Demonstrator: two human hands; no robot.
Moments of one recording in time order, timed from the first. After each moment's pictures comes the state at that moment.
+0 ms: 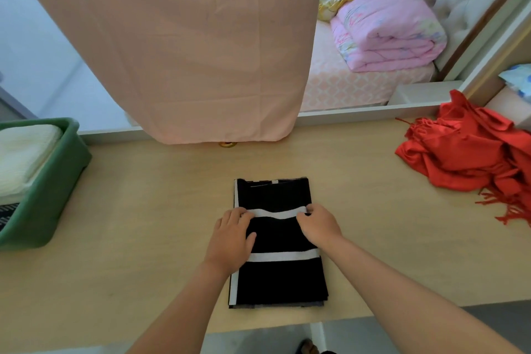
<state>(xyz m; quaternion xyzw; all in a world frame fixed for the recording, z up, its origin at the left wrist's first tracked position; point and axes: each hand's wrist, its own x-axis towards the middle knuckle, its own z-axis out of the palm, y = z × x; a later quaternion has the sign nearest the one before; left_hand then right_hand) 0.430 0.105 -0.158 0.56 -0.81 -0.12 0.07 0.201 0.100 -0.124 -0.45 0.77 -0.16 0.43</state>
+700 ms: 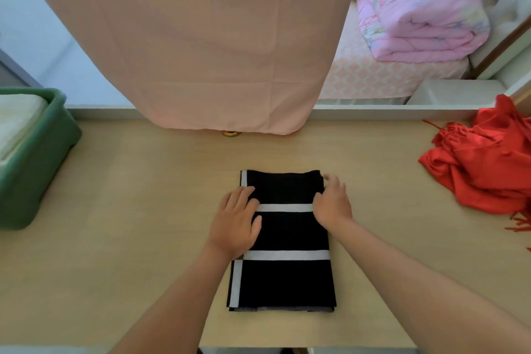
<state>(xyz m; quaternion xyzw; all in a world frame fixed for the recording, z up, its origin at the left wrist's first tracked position) 0.414 0.053 -0.181 0.54 -0.84 -0.03 0.07 0.174 0.022 -0.159 -0.48 0.80 -0.18 0.30</state>
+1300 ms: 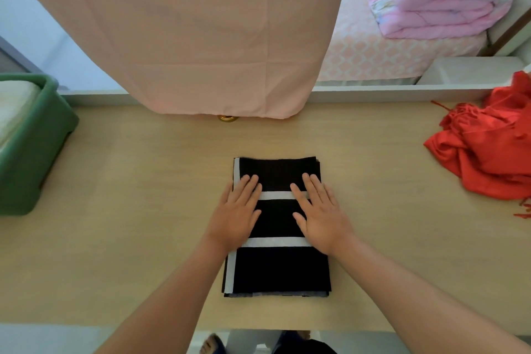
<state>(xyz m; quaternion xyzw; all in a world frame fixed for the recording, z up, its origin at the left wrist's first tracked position) 0.409 0.060 -0.204 0.52 -0.85 0.00 -0.04 0.159 0.073 -0.205 -0.80 0.58 0.05 0.10</state>
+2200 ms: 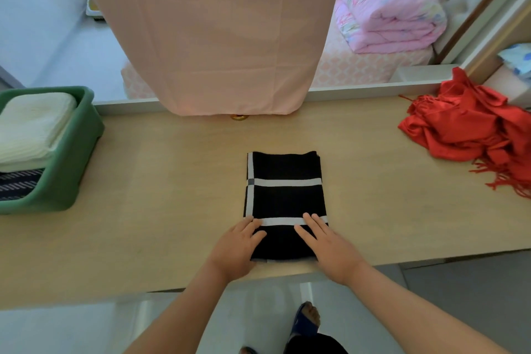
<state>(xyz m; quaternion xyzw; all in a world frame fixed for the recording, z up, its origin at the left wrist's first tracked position) 0.489 0.186 -0.168 0.40 -0.91 -0.12 -0.05 0.219 0.231 -0.158 -0.81 0.55 0.12 0.17</state>
